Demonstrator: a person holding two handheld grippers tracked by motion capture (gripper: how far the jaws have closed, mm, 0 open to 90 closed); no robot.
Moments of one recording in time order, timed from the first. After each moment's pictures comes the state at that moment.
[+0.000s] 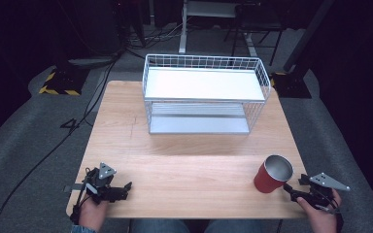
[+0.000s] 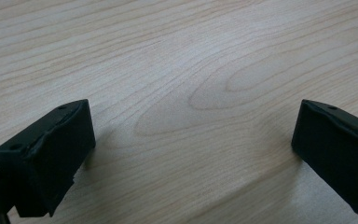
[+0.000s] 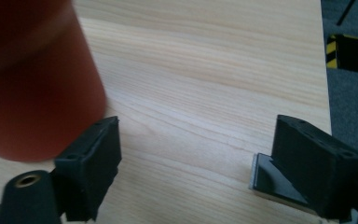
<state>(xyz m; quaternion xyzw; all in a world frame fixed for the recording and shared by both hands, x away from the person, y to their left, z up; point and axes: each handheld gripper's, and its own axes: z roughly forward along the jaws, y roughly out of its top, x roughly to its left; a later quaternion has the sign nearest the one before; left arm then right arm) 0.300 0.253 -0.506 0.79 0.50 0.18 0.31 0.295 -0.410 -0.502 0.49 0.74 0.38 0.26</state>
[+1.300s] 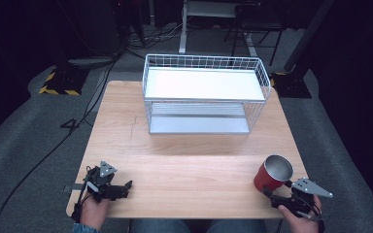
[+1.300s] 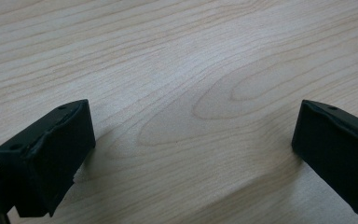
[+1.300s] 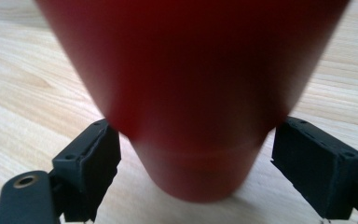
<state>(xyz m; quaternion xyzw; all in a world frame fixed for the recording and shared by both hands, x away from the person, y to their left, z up) 0.305 0.251 -0.506 0.79 0.50 0.18 0.31 0.276 -0.340 -0.491 0.47 0.73 0.44 0.22</state>
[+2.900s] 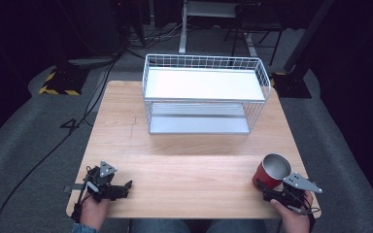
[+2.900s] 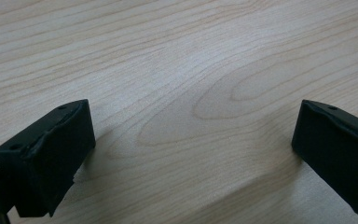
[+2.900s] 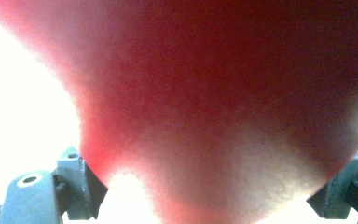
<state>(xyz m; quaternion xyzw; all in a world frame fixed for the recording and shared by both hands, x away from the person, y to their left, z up) 0.305 0.251 -0.506 0.79 0.50 0.18 0.31 0.291 -0.320 -0.493 0.45 0.73 0.44 0.26</state>
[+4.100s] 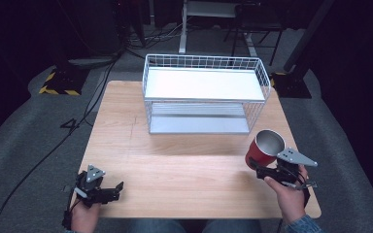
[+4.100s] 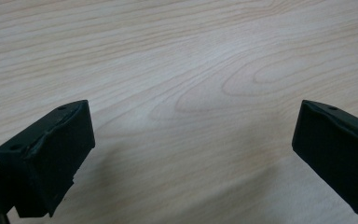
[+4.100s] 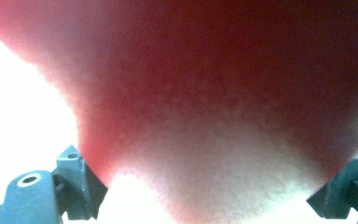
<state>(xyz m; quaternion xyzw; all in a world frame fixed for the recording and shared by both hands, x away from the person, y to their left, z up) 0.283 0.275 -0.500 0.76 0.53 0.20 0.32 0.340 -0.289 -0.436 0.43 0.73 0.47 0.25</state>
